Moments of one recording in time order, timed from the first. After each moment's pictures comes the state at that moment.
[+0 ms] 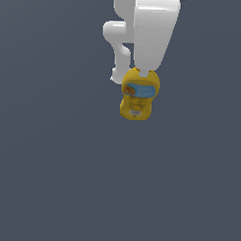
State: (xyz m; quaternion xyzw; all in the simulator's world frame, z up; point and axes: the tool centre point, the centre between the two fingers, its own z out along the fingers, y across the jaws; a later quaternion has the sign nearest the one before) arm 0.028 0.049 0.463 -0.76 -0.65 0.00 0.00
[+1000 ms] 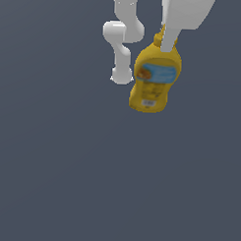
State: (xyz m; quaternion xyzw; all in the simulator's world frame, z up) arm 0.046 0.075 0.520 -0.76 -0.65 0.00 0.00
